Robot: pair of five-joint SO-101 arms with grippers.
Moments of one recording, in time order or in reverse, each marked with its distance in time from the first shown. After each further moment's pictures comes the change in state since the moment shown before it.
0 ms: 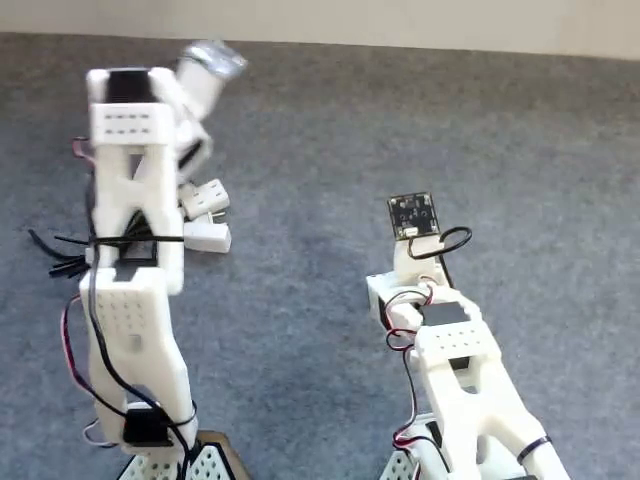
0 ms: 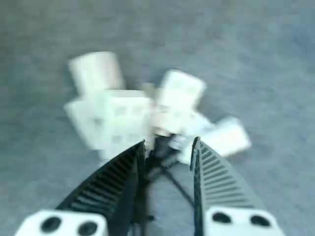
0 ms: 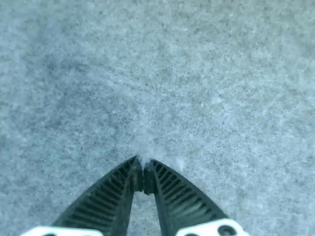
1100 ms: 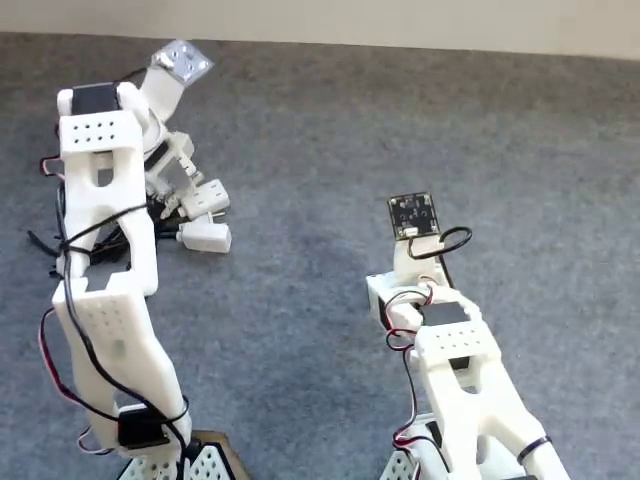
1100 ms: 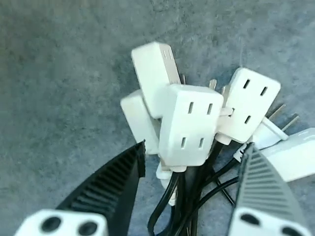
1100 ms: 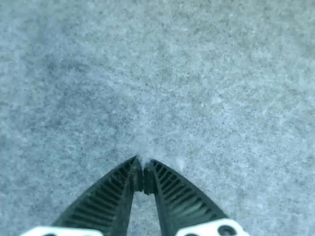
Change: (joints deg) left arm -8.0 -2.9 14.0 -19.2 -6.0; right arm 0.0 0.0 0.0 0.0 0.0
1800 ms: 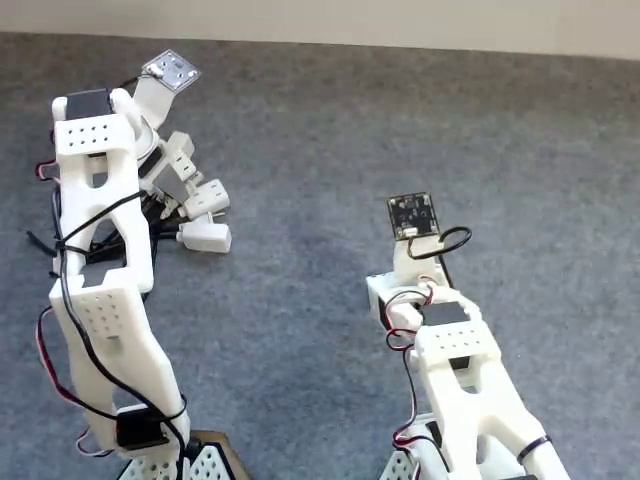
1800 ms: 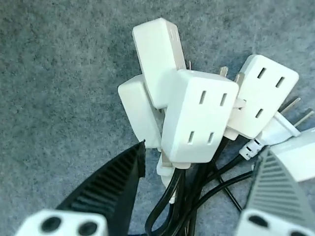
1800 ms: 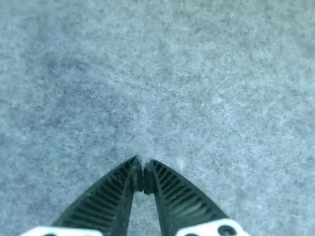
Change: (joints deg) left arm -1.9 2.5 0.0 -0.1 1.2; right arm 0.0 0.1 0.0 0.0 0.5
